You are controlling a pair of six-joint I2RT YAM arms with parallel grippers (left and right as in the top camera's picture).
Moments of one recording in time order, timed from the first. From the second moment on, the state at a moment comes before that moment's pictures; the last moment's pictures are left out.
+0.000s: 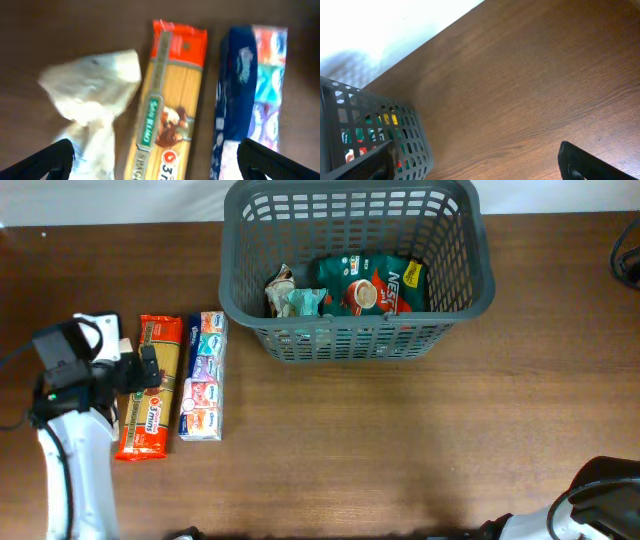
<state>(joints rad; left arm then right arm) 0.41 1.34 1.02 -0.63 0.09 0.25 -0.64 1.76 2.08 -1.25 -0.37 0.06</state>
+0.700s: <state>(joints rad) 0.09 1.77 1.02 -0.55 0.12 0.17 -0.64 1.76 2.08 -1.25 -0.38 0.06</state>
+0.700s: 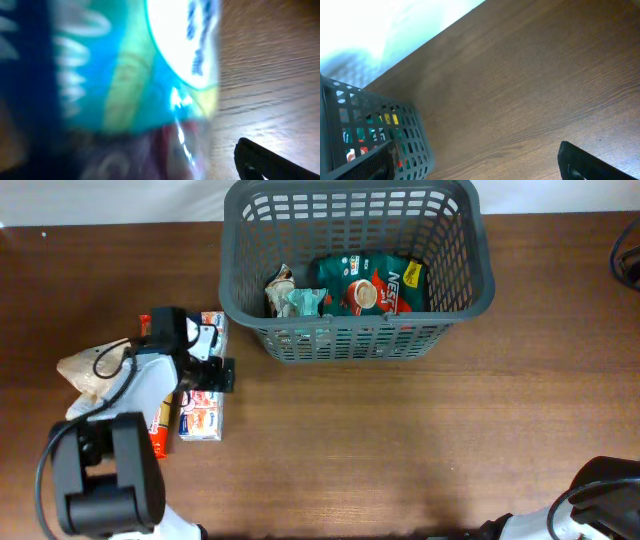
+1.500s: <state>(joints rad) 0.08 1.84 1.41 -0.95 0.07 0.11 -0.64 1.76 2.08 -1.24 -0.38 0.06</state>
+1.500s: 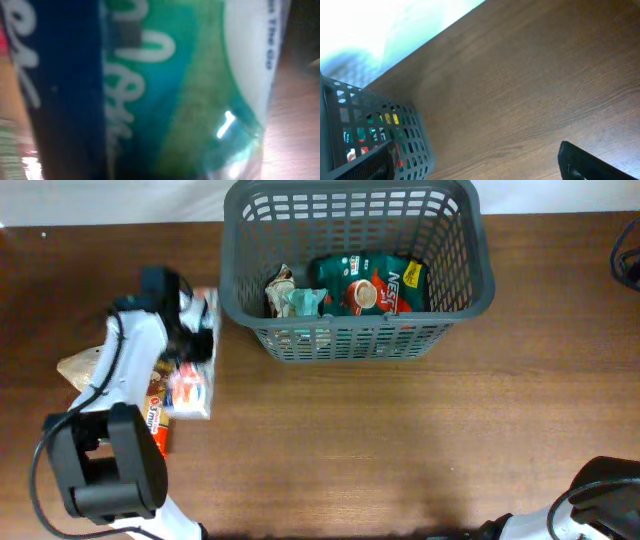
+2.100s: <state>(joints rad) -0.07 1.76 2.22 -1.05 0.08 0.52 -0.64 1.76 2.08 -1.24 -0.38 0.06</state>
